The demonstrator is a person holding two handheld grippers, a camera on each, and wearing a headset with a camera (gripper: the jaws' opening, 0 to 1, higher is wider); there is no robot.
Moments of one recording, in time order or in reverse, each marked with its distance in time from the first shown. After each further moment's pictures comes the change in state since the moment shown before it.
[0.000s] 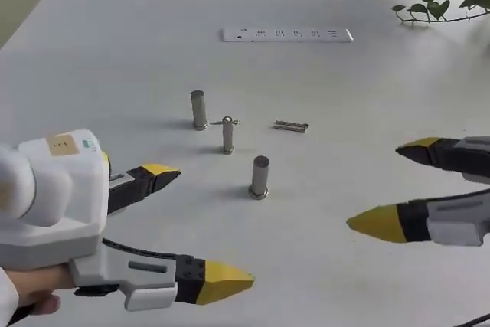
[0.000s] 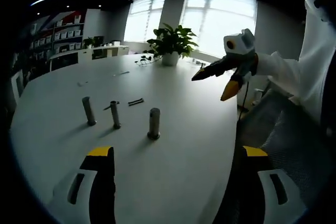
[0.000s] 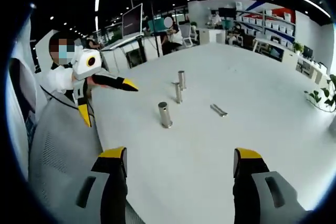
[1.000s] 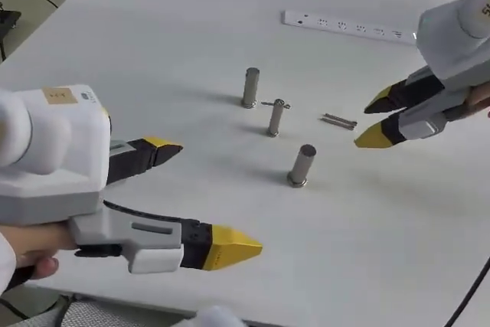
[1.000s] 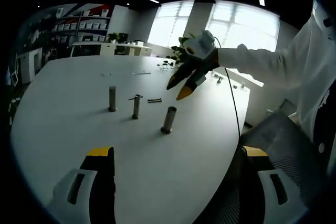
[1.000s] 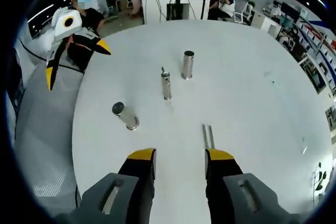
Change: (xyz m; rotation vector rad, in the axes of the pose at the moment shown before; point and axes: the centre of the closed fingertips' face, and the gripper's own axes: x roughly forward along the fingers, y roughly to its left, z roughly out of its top) left arm -0.036 0.008 -0.006 -0.184 -0.073 0.110; right arm 0.109 -0.063 0.027 -0.381 0.343 0.223
